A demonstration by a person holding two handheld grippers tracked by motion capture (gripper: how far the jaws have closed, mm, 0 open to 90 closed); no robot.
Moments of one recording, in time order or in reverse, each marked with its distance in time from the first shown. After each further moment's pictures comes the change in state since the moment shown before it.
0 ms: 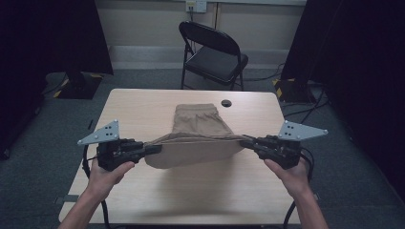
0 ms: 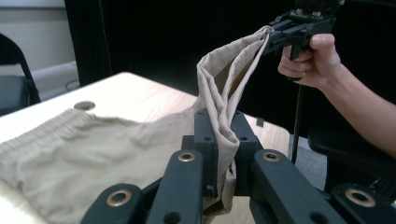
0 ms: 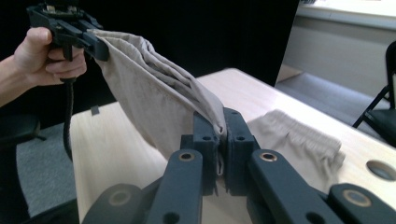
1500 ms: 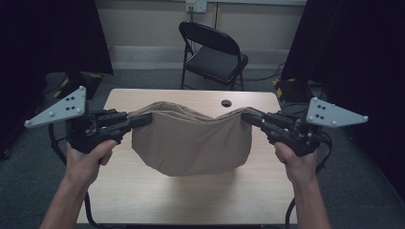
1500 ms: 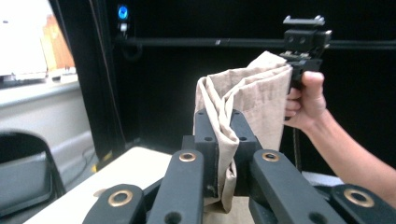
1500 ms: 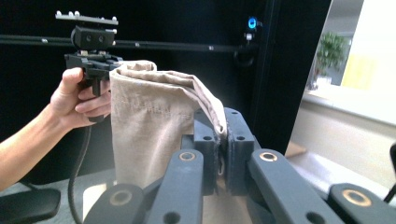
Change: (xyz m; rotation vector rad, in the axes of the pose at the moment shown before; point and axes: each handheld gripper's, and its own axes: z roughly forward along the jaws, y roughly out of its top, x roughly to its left) left arm -0.029 0.087 -0.028 -0.156 0.016 0.140; right arm 0.024 0.077 -0.023 -0.275 0.061 -0.078
